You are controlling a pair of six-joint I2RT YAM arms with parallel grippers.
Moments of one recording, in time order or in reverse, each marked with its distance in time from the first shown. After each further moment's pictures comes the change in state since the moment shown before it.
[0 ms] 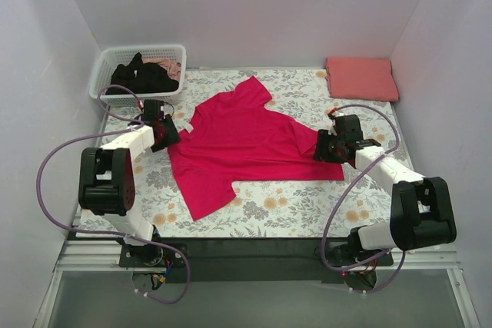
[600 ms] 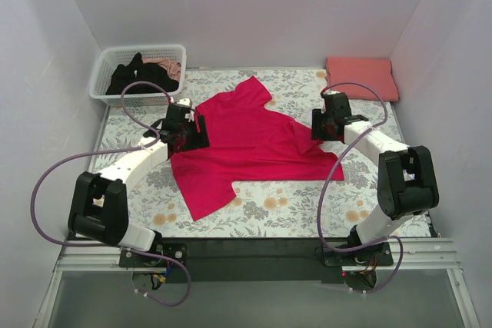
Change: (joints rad) left arm -0.285 -0.280 -0.050 -0.014 0.074 -0.019; right arm 0.104 0.227 0.307 -0.023 0.184 -0.070
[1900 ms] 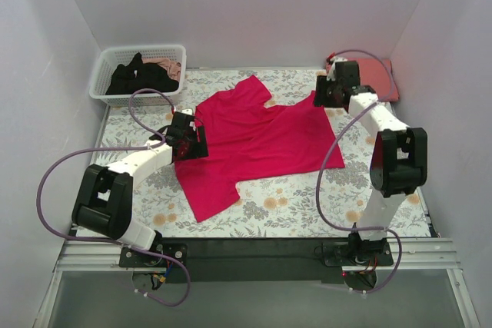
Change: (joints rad) left arm -0.020 0.074 -0.082 0.007 -0.068 0.023; right arm -0.147 0.269 0.492 -0.043 -0.150 -0.071
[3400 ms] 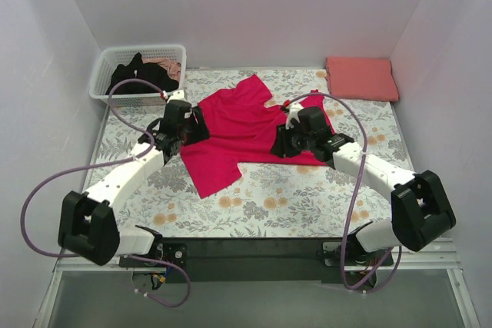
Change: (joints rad) left arm -0.035 -0.140 0.129 -0.012 -0.044 -0.138; right arm 0.400 -0.485 -0.628 0.163 -0.176 0.127
